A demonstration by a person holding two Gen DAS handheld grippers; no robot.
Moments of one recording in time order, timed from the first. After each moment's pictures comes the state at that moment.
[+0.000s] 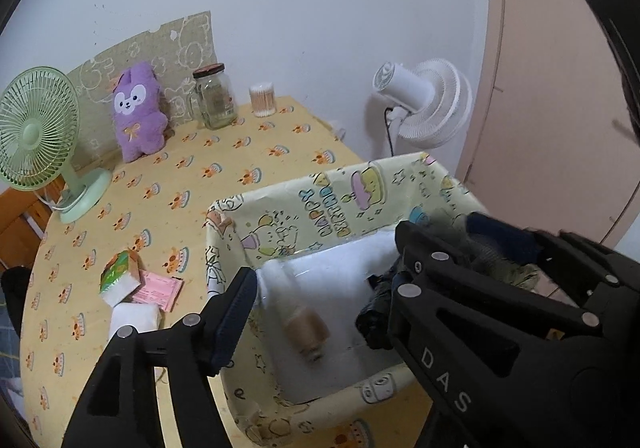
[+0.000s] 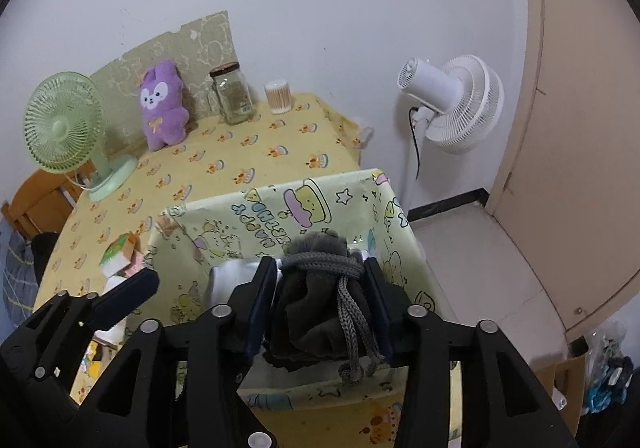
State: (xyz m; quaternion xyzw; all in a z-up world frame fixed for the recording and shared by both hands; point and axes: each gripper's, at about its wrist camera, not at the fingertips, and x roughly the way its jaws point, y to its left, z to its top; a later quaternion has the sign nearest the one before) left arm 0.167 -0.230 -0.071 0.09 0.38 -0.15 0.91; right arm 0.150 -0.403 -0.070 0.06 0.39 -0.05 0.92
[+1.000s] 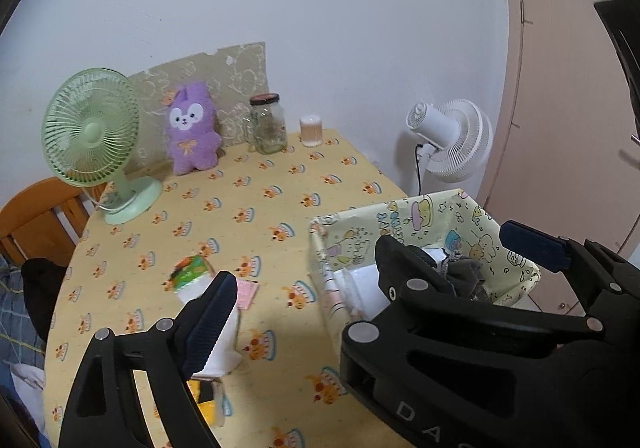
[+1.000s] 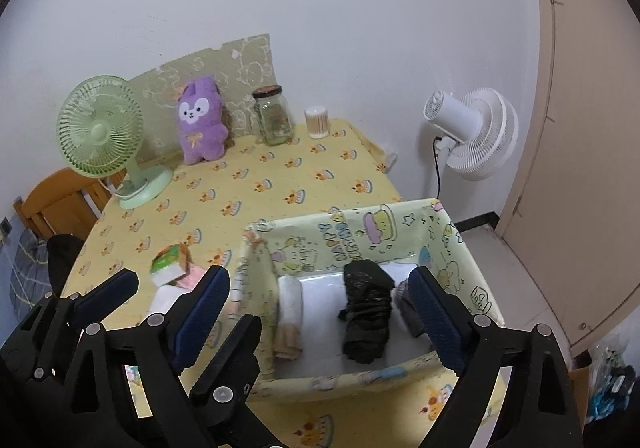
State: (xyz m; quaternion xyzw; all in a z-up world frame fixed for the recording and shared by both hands) left arm 0.130 -0.155 -0.027 0.06 0.32 -0.12 0.94; right arm 0.124 -0.334 -0.029 0.05 0.35 -0.02 0.94
